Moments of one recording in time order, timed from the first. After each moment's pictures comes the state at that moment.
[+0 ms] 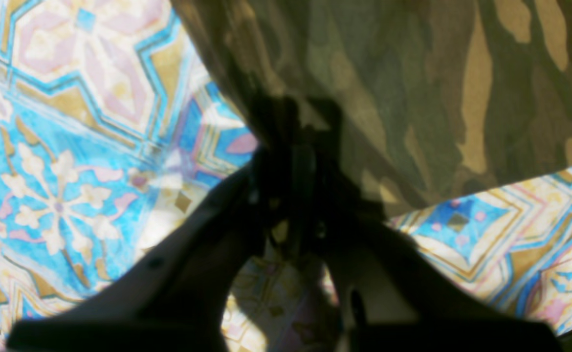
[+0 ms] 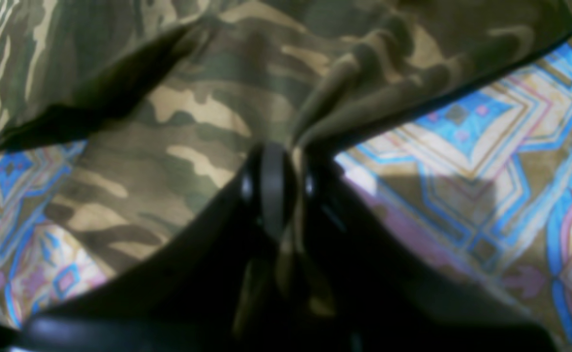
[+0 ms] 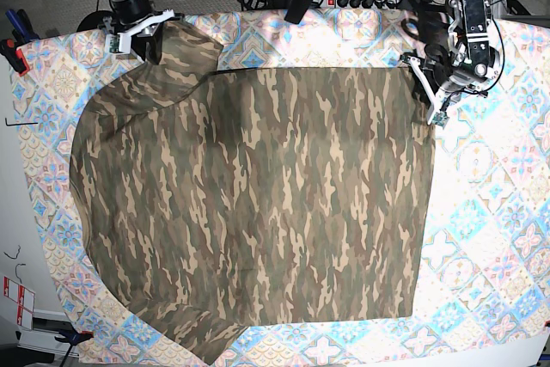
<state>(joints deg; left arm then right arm) 17.5 -12.1 -12.1 84.0 -7.7 -36.4 49.1 -35.6 12.5 5.0 74.0 20.3 19.0 10.4</state>
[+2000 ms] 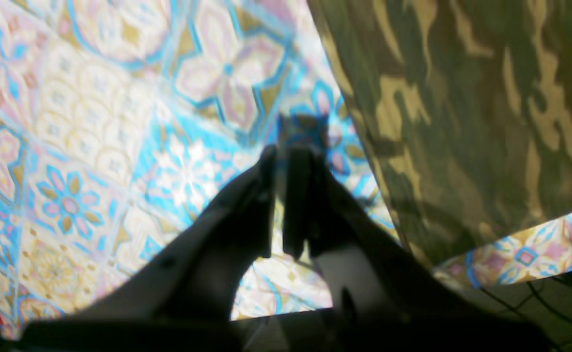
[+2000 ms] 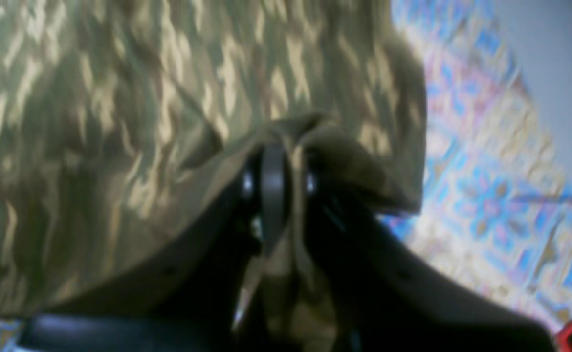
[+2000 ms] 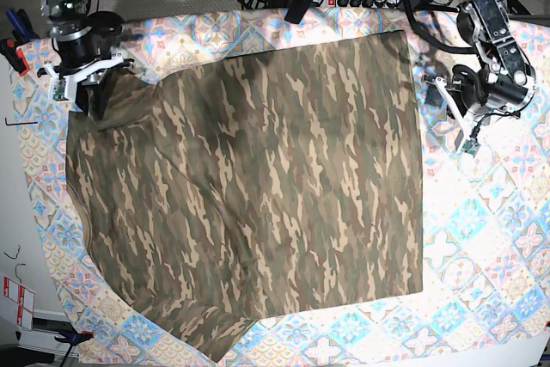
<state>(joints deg) 10.6 -10.0 -29.4 106.5 -13.0 -42.5 75.2 -35.4 14.0 21.4 99.1 18.8 19.0 -4.9</state>
